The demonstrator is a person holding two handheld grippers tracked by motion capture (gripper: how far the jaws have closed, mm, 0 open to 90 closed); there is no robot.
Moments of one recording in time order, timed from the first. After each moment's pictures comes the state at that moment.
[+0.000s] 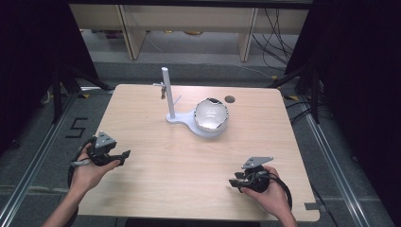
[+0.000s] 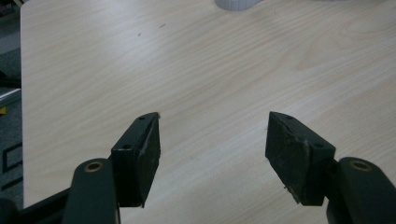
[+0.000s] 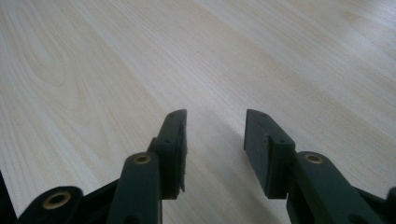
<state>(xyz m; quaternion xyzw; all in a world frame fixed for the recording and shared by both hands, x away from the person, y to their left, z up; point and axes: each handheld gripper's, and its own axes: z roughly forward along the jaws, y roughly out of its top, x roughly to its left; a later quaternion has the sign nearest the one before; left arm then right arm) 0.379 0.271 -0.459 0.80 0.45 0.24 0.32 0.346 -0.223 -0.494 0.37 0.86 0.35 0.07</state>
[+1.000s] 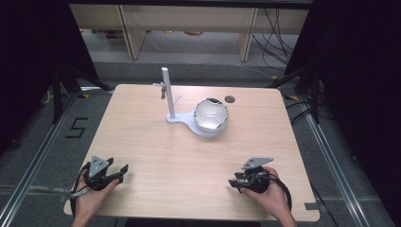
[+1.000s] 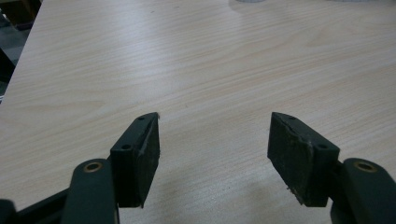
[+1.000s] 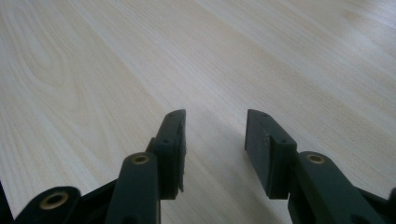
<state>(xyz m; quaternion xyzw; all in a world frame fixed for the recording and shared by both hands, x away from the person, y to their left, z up) 0.334 0.277 -0.525 0.71 0.50 0.29 0.41 0.345 -0.222 -0.496 0.37 0.86 0.35 0.07</state>
